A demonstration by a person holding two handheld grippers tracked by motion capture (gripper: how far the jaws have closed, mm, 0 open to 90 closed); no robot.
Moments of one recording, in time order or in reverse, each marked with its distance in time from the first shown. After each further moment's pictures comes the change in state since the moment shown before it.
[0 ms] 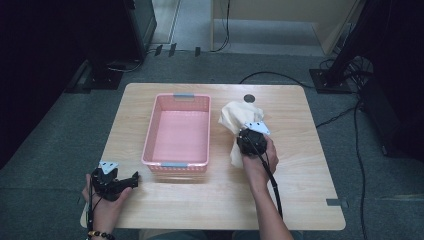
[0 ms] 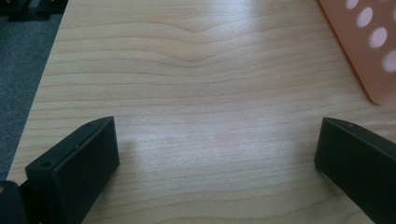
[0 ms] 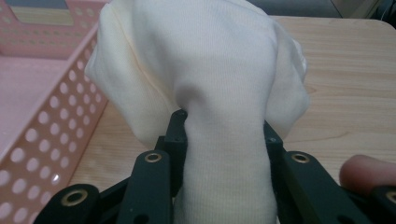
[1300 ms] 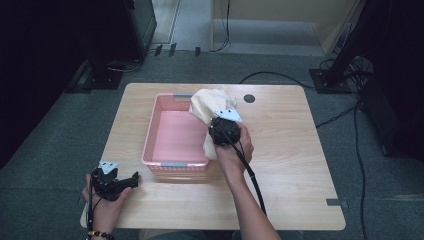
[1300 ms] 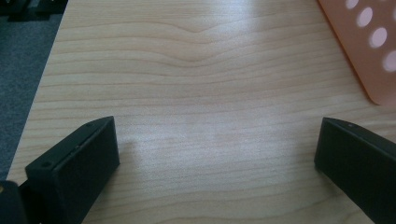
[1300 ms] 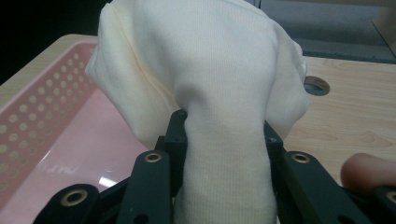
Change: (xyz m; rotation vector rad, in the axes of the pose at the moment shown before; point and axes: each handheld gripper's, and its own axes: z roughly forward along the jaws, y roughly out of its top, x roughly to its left) left arm 0.000 0.000 0.000 0.001 0.000 0.000; right arm 0.076 0.043 -0.018 -0.046 0.116 -0.044
